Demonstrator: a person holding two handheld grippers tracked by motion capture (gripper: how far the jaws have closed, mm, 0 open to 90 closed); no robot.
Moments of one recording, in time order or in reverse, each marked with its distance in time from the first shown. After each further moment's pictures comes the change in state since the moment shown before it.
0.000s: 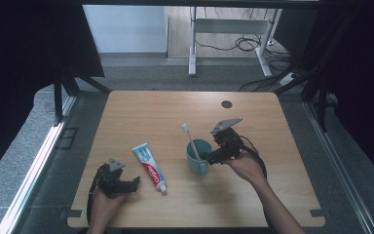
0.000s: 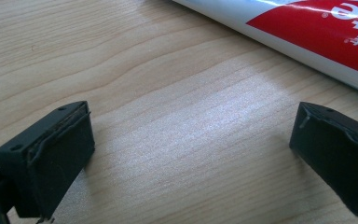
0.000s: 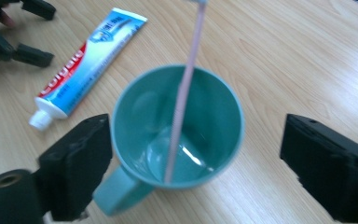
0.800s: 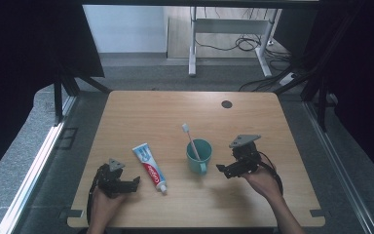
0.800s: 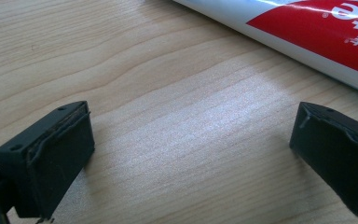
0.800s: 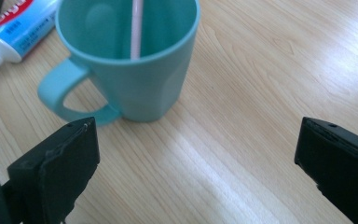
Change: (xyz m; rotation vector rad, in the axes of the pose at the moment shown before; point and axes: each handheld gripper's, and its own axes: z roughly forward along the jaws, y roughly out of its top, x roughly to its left) left arm 0.000 0.000 0.000 0.001 0.002 0.000; right arm -0.010 -0.065 -0.015 0.013 -0.096 0.020
